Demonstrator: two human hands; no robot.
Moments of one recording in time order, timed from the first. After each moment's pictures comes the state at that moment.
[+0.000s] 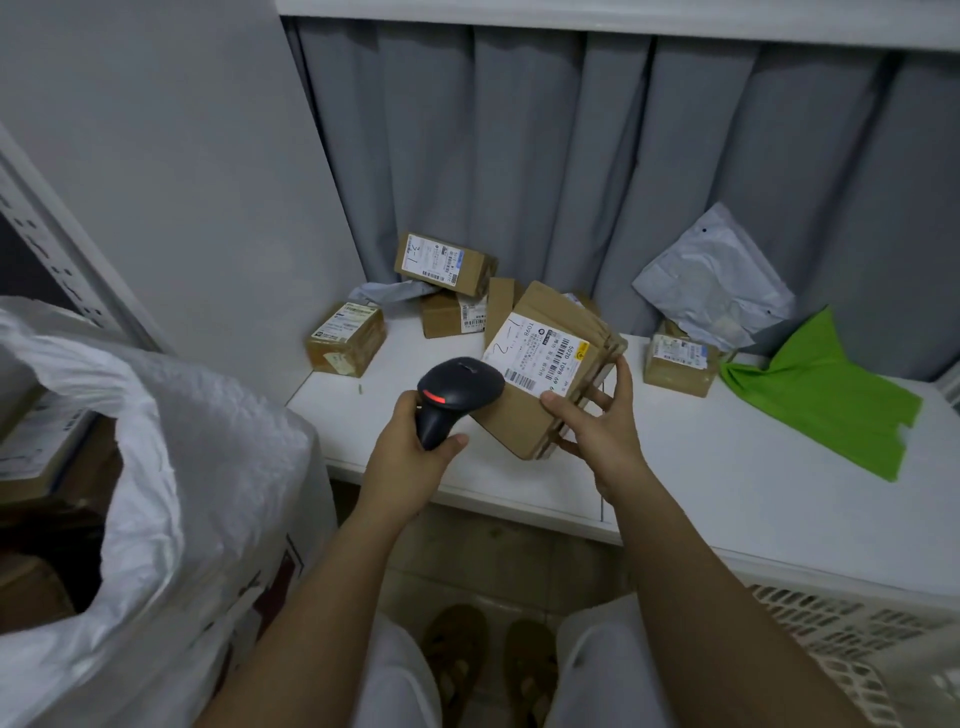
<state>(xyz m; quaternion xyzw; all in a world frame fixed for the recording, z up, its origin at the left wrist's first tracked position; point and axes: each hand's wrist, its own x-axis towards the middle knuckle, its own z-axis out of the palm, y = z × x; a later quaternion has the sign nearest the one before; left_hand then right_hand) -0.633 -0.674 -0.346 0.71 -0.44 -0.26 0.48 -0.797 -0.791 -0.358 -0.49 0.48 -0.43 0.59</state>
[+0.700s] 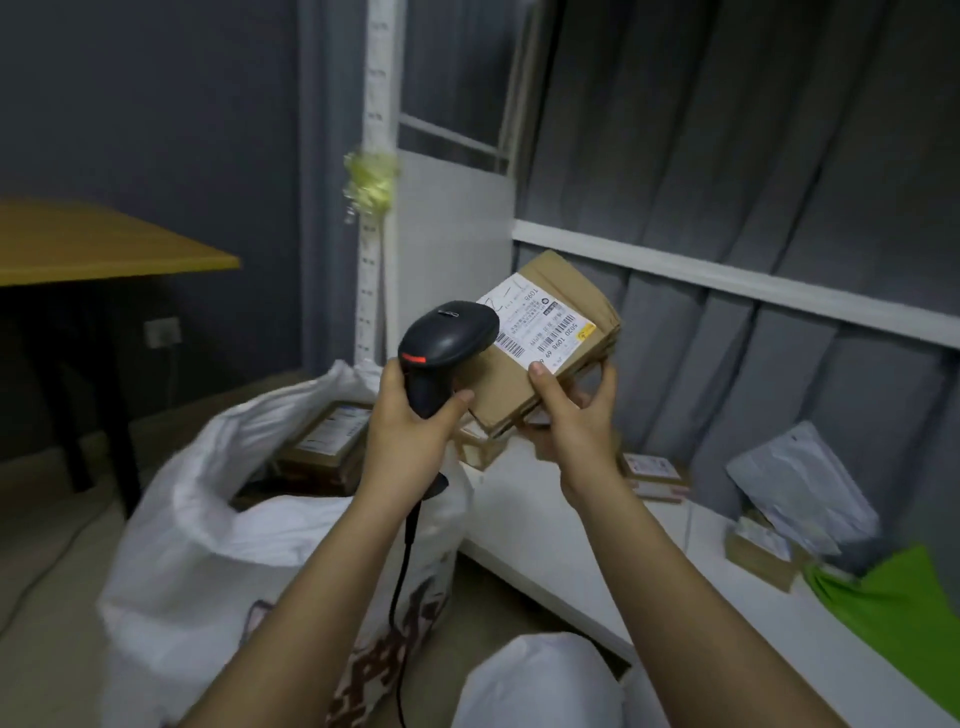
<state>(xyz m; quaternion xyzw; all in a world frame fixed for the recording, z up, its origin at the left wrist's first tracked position) -0.606 -0.454 -0.172 0.60 -0.31 -0.06 0.74 -0.683 -0.602 -0.180 -0.59 0.24 -0.46 0.62</state>
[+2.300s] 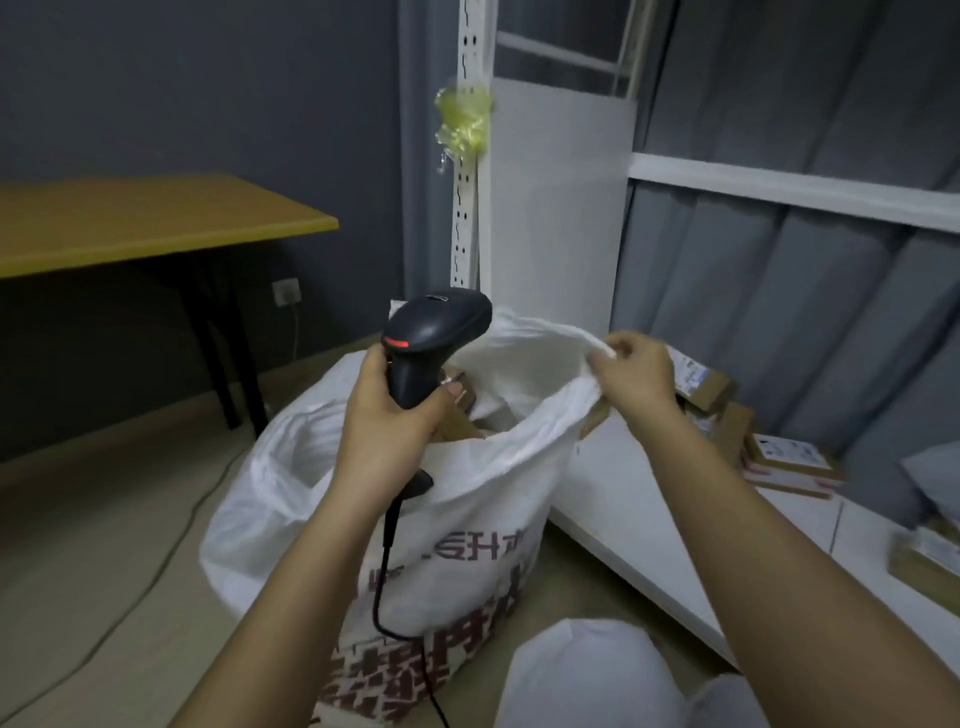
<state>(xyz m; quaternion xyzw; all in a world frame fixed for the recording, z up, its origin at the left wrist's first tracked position) -0.554 -0.414 -0.187 0.70 -0.21 0.00 0.69 -0.599 -0.648 -0.184 -0.75 0.33 -0.34 0.46</state>
